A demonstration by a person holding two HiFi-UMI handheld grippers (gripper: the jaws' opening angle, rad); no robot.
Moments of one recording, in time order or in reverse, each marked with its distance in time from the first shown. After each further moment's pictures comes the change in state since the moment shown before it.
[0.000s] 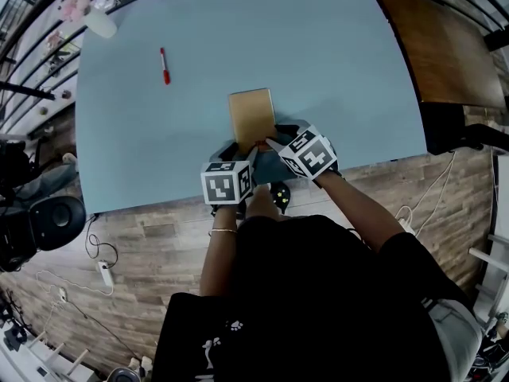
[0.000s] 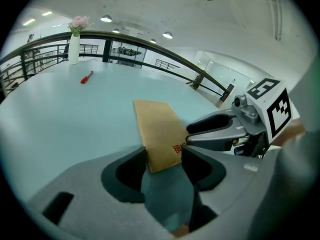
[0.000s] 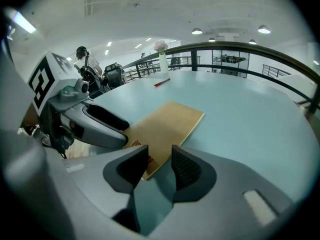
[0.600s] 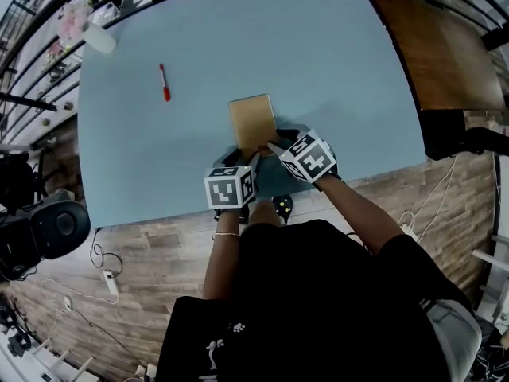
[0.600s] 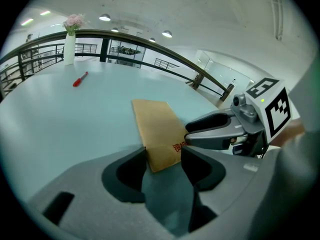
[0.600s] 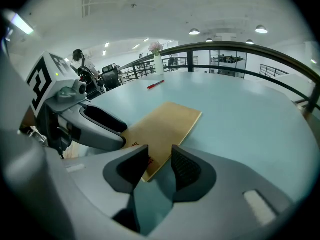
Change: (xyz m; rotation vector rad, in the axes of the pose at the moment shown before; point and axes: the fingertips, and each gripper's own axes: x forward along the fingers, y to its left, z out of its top) left arm 0.017 0.000 0.025 0.005 0.011 -0.008; right arm 0.003 -0.029 0.017 0.016 -0.008 -0.019
